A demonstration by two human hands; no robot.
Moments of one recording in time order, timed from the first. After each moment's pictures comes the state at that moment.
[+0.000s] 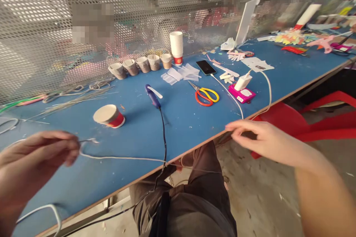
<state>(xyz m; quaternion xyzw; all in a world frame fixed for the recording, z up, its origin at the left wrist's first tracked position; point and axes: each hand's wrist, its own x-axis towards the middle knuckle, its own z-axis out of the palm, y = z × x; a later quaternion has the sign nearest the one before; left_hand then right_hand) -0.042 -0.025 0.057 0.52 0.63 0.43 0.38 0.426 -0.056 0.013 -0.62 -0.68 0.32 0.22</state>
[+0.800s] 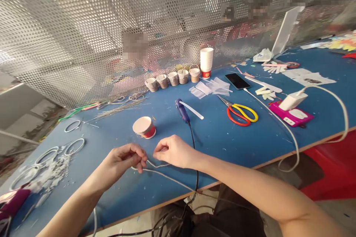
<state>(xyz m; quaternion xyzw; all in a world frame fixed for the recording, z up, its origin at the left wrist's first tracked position) -0.036 -0.015 0.023 0.59 0.53 0.31 0.53 0.163 0.031 -0.002 -0.38 -0.68 0.59 0.24</state>
